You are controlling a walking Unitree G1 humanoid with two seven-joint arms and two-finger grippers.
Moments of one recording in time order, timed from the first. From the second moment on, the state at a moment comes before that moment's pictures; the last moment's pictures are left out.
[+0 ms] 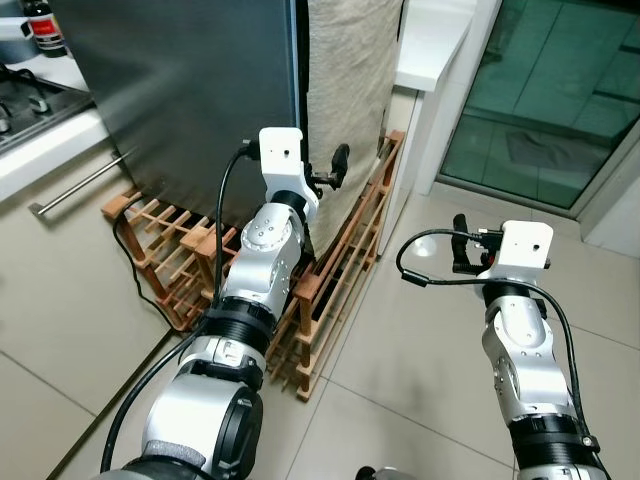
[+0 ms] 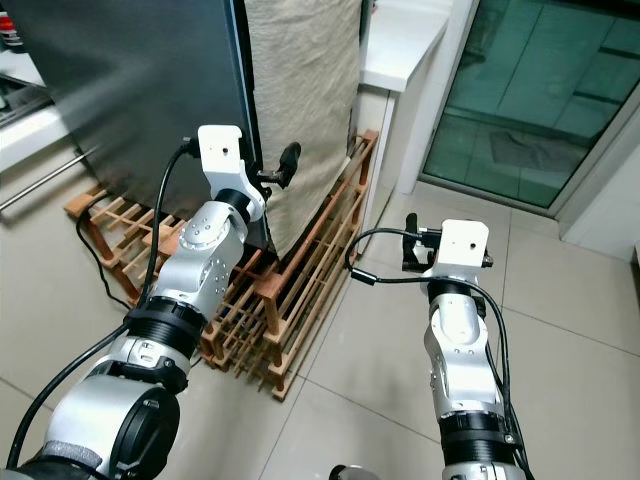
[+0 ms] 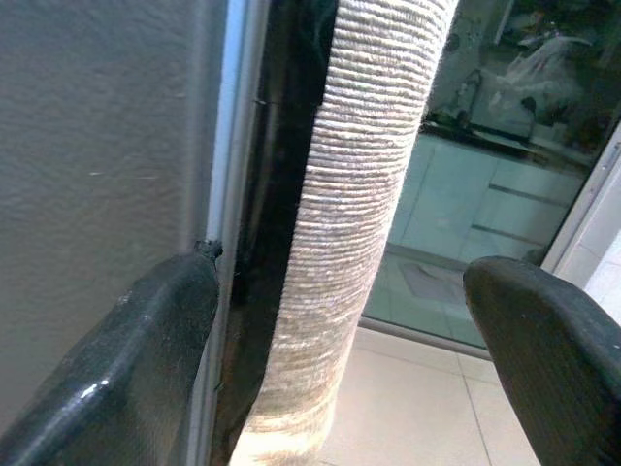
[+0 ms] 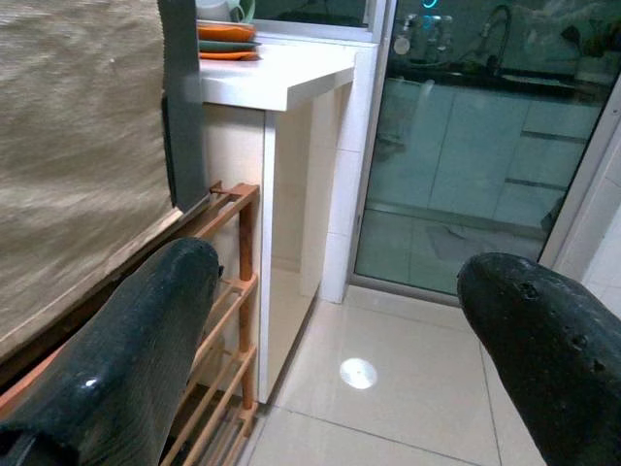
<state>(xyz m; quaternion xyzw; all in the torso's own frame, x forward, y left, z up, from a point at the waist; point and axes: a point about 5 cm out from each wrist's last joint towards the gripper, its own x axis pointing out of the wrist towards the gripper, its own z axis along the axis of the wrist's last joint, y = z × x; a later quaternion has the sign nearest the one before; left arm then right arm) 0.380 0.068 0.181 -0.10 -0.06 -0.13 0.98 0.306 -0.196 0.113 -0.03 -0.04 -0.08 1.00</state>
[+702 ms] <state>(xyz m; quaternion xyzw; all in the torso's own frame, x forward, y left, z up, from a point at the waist) 0.385 0.046 0.184 -0.10 -0.04 -0.18 0.98 0.303 -0.196 0.115 -0.03 -0.04 -0.08 1.00</state>
